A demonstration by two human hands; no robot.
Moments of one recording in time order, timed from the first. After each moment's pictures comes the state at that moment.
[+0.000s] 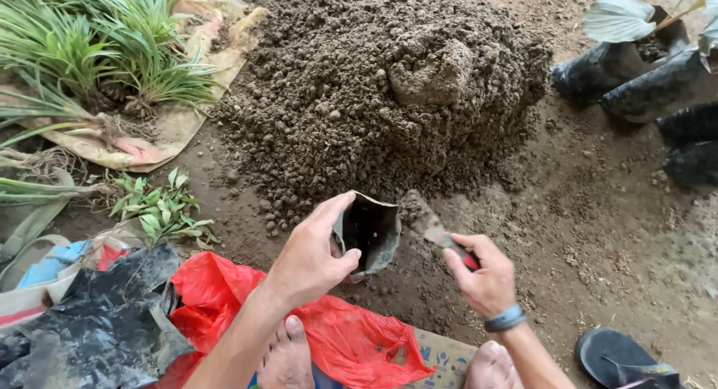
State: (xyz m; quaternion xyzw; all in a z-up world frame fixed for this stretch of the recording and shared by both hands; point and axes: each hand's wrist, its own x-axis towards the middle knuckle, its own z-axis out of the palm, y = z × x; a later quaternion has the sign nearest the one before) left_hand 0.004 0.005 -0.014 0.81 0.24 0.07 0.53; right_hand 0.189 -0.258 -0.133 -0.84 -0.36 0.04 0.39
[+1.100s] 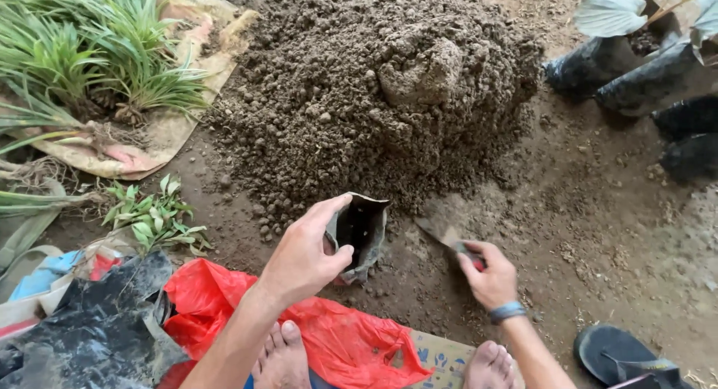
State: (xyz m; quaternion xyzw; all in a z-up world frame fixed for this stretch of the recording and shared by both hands) left_hand 0.011 0.009 -0.015 0.81 0.25 0.05 0.53; right_hand 0.219 -0.306 -0.220 -0.89 -0.27 0.07 0.37
